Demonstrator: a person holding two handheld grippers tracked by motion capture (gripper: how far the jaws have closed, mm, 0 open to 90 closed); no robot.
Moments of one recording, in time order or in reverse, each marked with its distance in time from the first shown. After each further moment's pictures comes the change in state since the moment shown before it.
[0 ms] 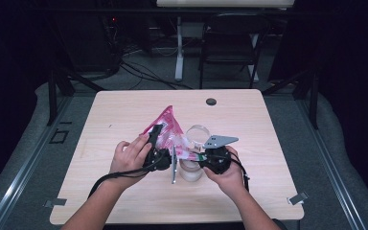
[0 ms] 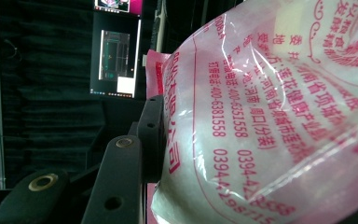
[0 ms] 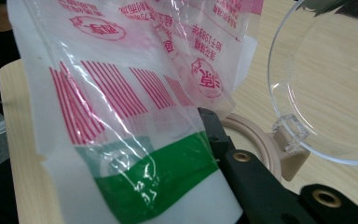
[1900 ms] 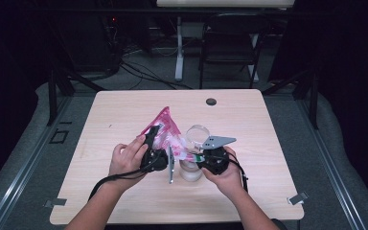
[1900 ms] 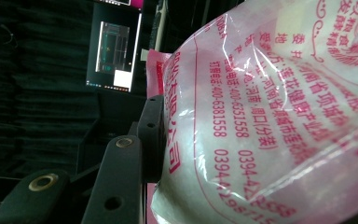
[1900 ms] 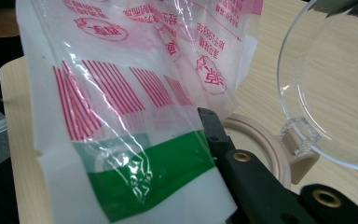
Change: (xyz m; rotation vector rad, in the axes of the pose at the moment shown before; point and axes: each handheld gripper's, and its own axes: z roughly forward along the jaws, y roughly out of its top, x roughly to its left) left arm -0.005 -0.008 0.001 0.010 0.002 -0.056; right arm 0.003 0.000 0.004 0.001 0.003 -0.002
